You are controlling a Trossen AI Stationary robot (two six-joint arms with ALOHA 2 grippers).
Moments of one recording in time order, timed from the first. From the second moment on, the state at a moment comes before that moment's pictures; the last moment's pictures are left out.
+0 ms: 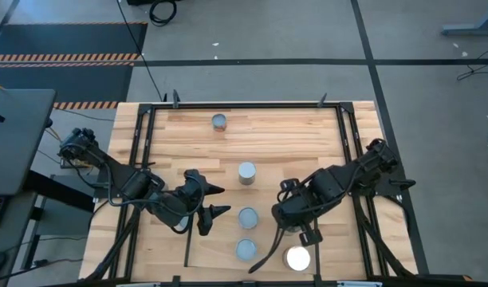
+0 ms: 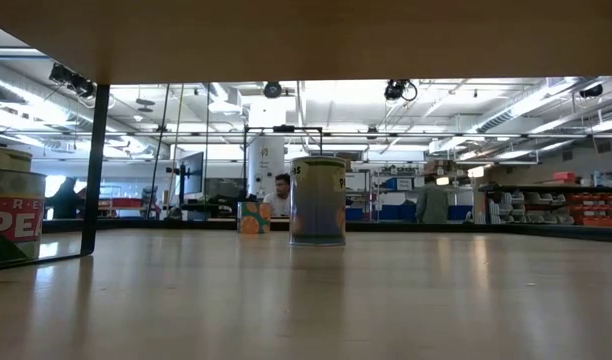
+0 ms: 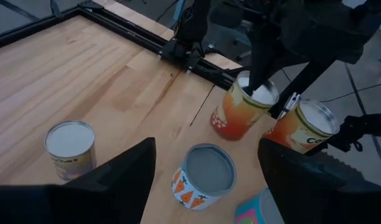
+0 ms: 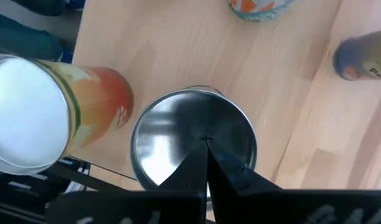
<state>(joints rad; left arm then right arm) -0.59 1.41 1.41 -0.55 -0.68 -0.79 0.51 1.88 2.10 -1.58 -0.05 0.27</state>
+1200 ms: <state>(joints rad) -0.59 1.41 1.41 -0.54 -0.66 -0.71 0.55 1.79 2.09 -1.52 0.01 0.35</state>
